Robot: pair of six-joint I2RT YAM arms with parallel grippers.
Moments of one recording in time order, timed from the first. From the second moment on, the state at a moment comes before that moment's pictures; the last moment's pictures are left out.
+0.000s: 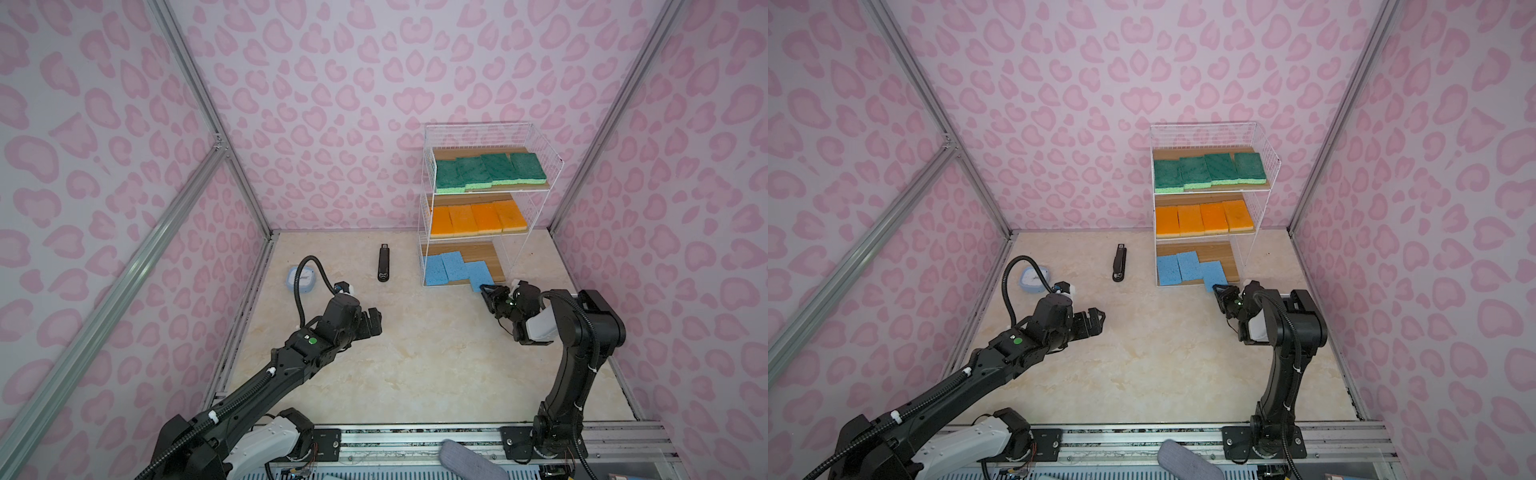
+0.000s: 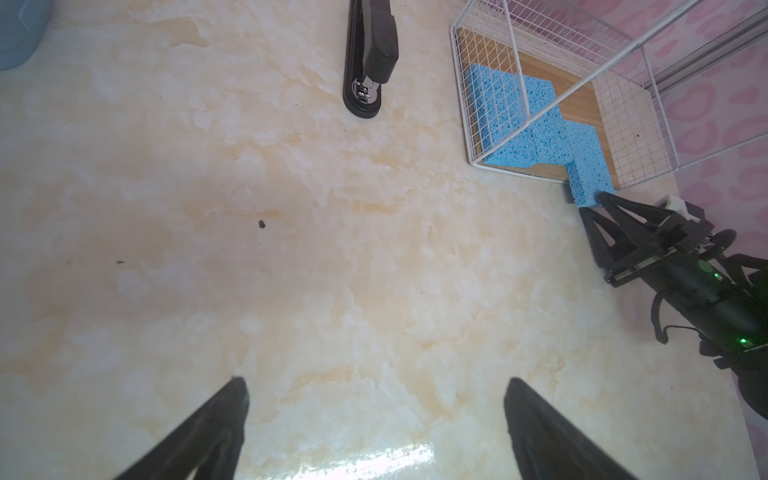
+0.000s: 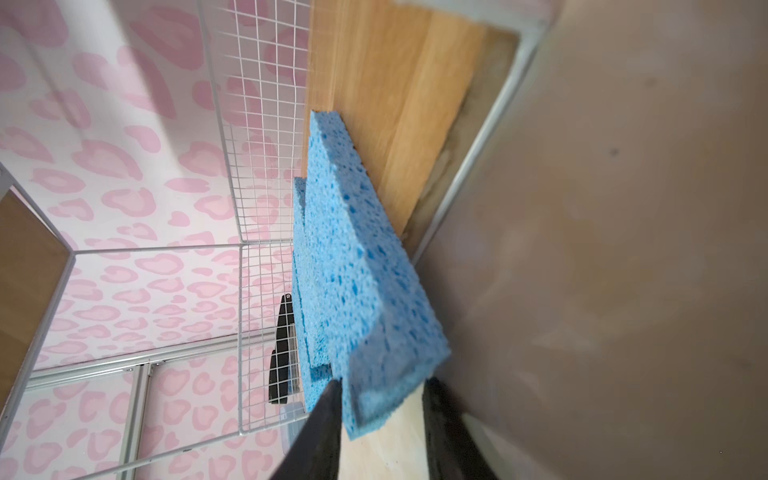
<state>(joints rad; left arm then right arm) -0.59 1.05 0.71 -0.41 -0.11 -0.67 -0.02 2.01 0.62 0.98 -0.47 1.27</state>
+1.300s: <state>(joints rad) -0.57 1.04 0.70 -0.45 -0.12 -0.65 0.00 2.02 0.86 0.78 -0.33 1.23</state>
